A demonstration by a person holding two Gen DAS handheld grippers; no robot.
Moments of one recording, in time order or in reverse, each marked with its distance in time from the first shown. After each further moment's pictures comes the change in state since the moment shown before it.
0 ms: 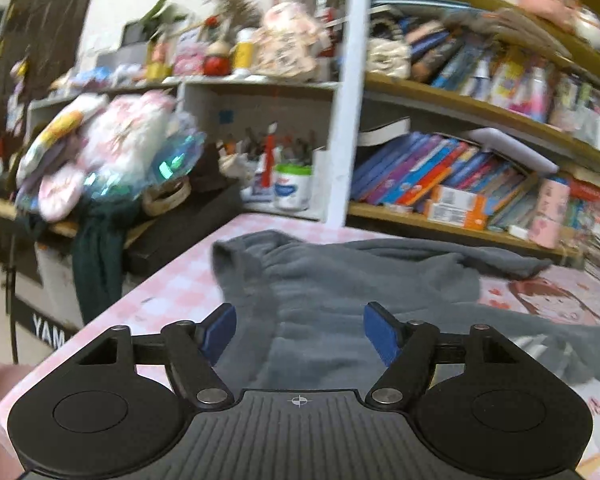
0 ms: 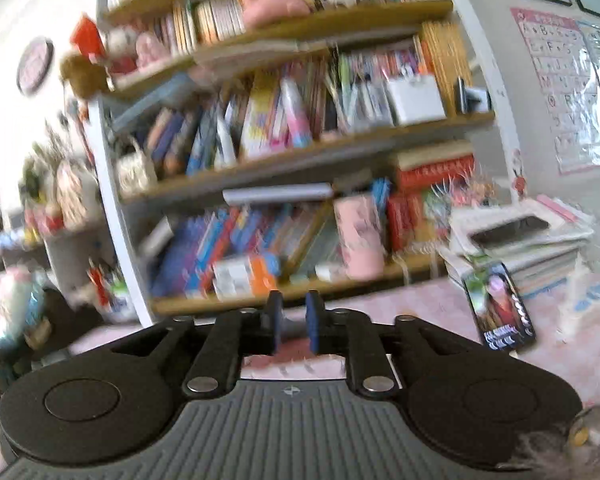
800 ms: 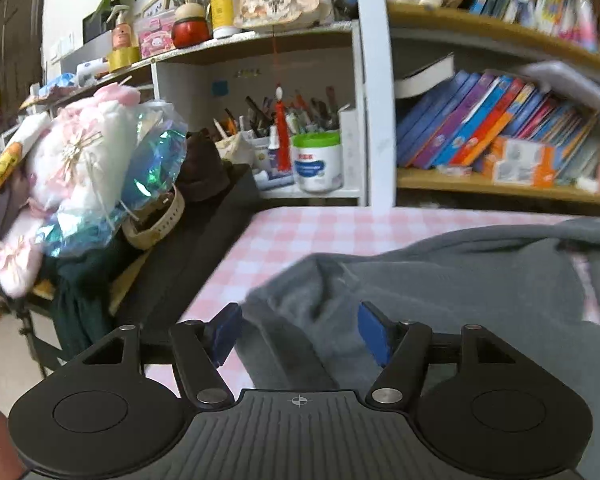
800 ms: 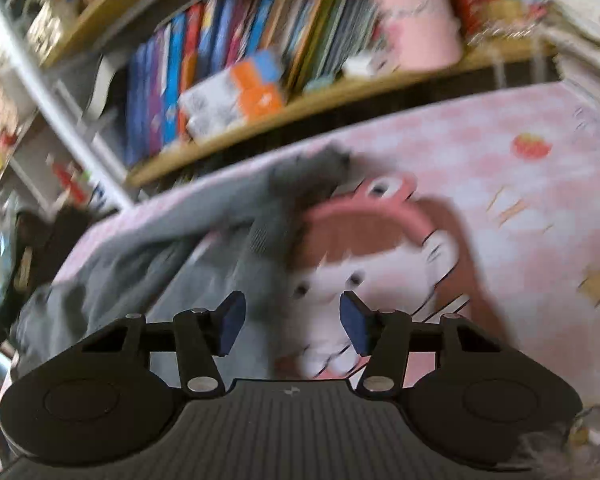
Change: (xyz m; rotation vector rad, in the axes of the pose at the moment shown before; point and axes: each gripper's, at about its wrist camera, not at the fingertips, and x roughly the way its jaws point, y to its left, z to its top) left arm 0.128 0.033 0.054 0.087 0.158 0.064; right arm 0.260 -0.028 -0.065 0.176 0.538 0.098
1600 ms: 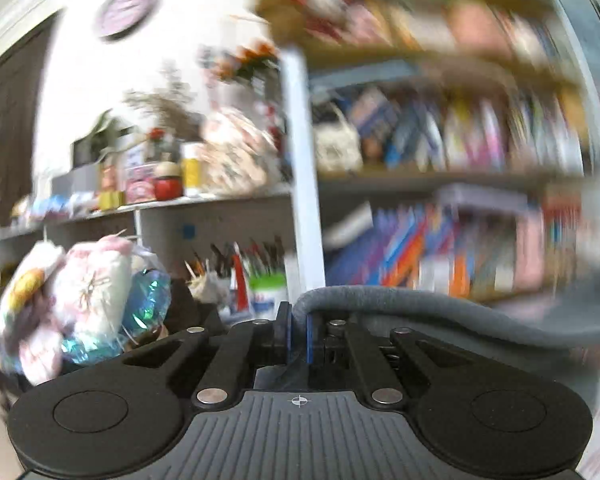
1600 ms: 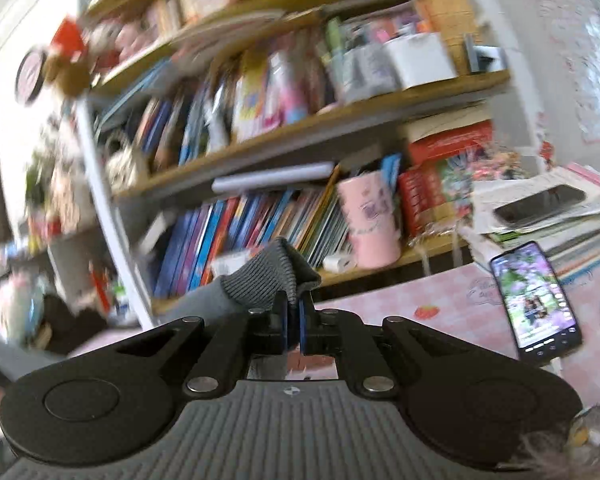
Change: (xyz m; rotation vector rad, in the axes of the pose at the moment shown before) left arm -0.126 -0.006 0.012 -0.006 -0.399 -0.134; right arm -0.195 0.000 -0.054 -0.086 -0.592 -0.035
